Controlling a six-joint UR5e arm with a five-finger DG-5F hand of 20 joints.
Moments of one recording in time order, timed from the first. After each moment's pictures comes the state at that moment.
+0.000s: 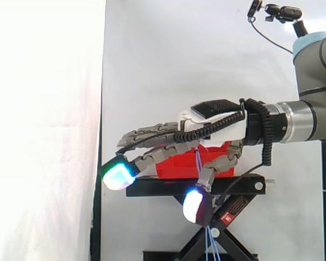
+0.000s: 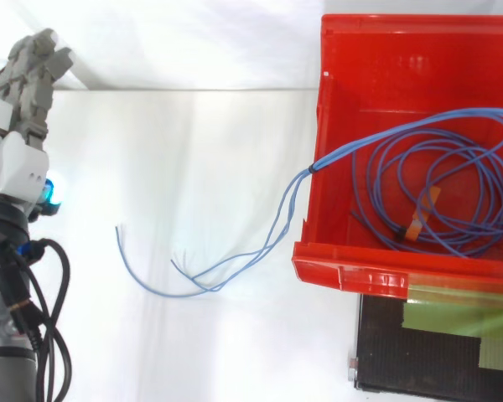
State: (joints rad) arm 0.09 -2.26 -1.08 -3.05 -1.73 -1.97
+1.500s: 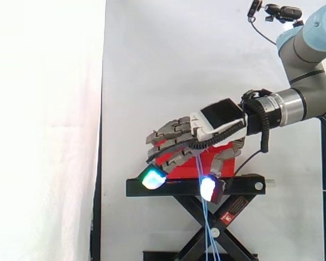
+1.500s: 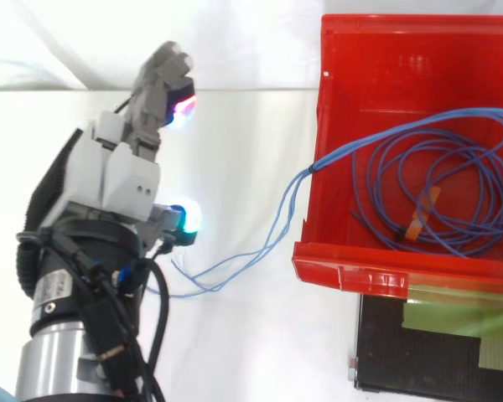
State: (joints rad) arm -0.06 -2.26 -0.95 -3.36 -1.78 -2.34
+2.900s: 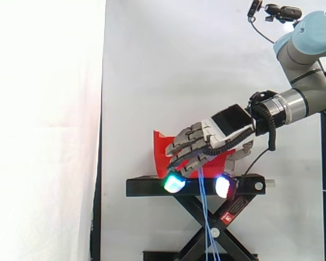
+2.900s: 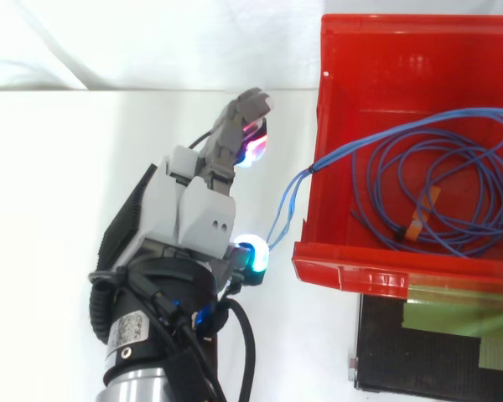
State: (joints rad) arm -0.15 -2.26 -0.91 -3.50 -1.83 -2.48
